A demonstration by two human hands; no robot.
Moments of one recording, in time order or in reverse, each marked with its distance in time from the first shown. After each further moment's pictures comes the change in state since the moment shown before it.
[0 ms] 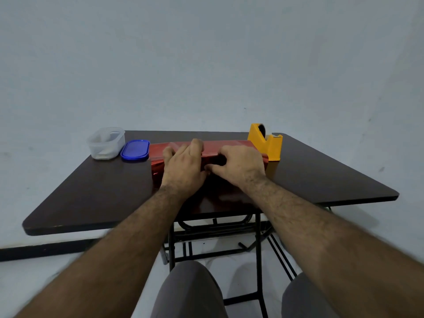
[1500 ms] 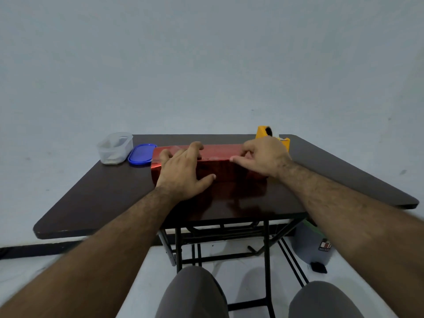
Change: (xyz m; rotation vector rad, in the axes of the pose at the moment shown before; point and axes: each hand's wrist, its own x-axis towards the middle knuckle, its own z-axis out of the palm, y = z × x) left_hand 0.004 -0.012 -0.015 0.000 -0.043 0.040; right_hand 0.028 0.070 -0.018 0.093 -0.137 -0.073
